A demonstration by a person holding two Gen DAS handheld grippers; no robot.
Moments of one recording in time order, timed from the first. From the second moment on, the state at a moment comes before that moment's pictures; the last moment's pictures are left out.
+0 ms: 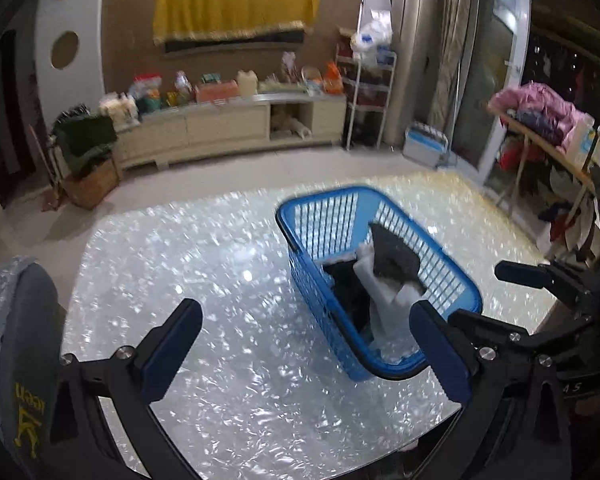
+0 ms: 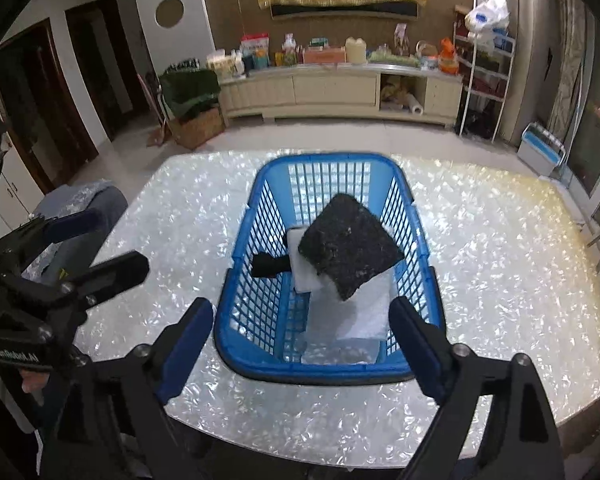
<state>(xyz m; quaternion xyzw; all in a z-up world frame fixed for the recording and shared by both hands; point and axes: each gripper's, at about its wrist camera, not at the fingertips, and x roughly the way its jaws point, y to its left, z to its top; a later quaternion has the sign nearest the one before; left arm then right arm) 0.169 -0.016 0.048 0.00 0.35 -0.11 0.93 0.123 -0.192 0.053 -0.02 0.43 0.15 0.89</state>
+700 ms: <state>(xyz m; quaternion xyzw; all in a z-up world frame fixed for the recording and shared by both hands) 0.068 -0.013 0.104 0.02 0.25 -0.05 0.97 0.057 -0.192 0.099 0.00 0.30 0.13 0.95</state>
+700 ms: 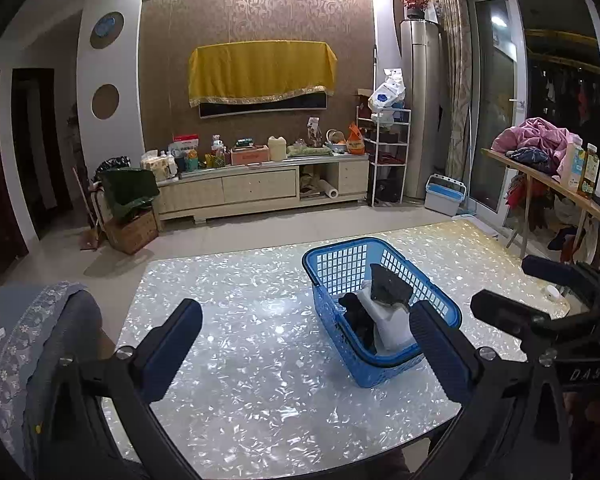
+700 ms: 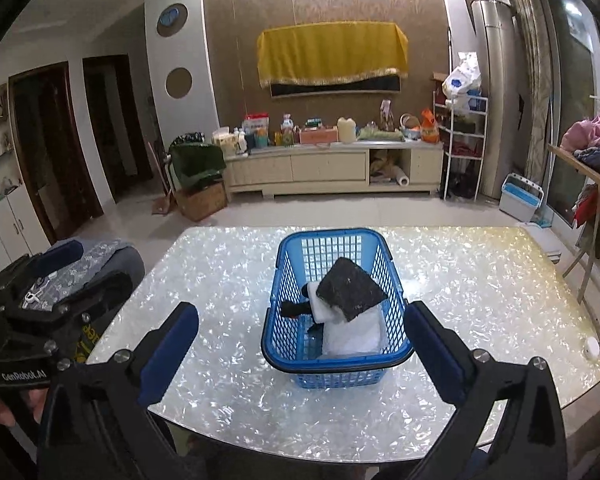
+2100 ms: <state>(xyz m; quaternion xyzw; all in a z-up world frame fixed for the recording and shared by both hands) 0.046 -0.008 0.107 0.01 0.24 -0.03 0.97 0.047 -0.188 0.092 0.00 0.28 0.15 0.95</state>
